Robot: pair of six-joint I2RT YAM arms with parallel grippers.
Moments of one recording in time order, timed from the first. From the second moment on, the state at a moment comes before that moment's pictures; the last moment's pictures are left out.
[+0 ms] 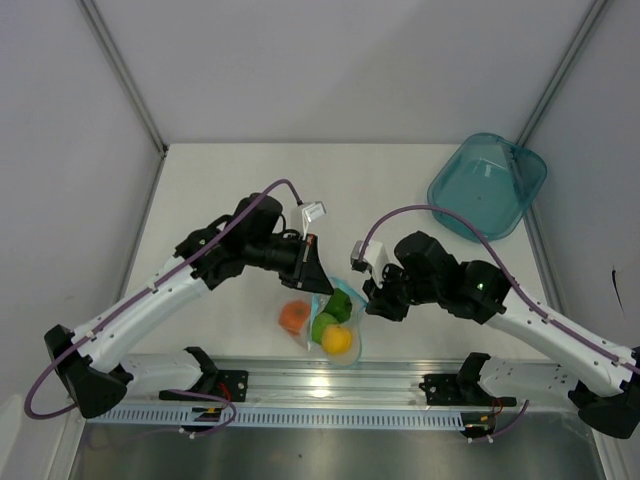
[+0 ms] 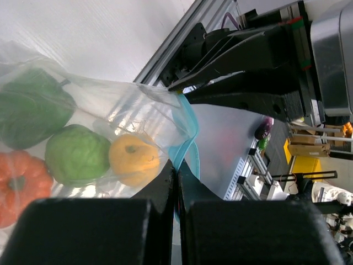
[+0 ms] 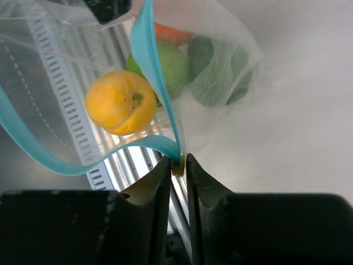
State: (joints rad) left arm -0.77 1.16 1.20 -0.71 0.62 -0.57; right arm 0.96 1.01 1.09 -0.83 -0.28 -0.10
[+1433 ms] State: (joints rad) left arm -1.11 0.78 0.89 -0.19 0.16 -0.14; right arm 0.80 1.19 1.35 -1.10 -0.63 0.20
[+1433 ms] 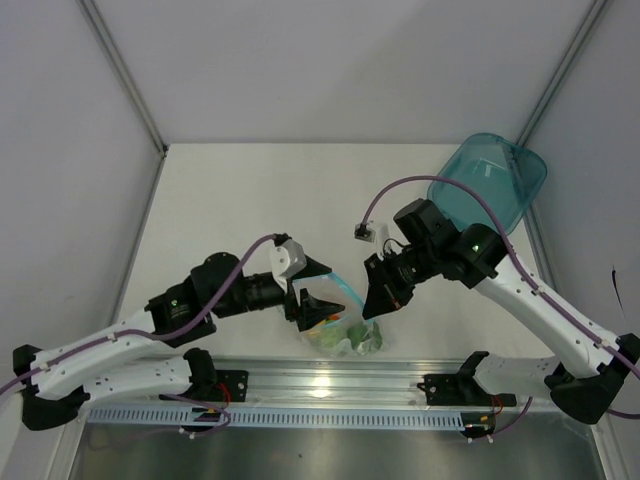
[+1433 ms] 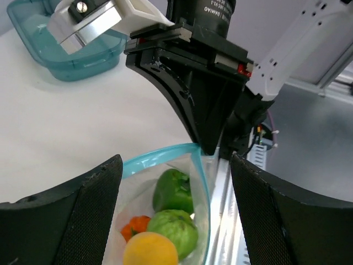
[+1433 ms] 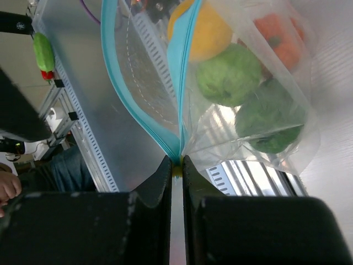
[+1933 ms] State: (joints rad) left arm -1.13 0.89 0.88 -0.07 0.33 0.22; right arm 0.78 1.14 1.30 -1.09 -0.71 0.19
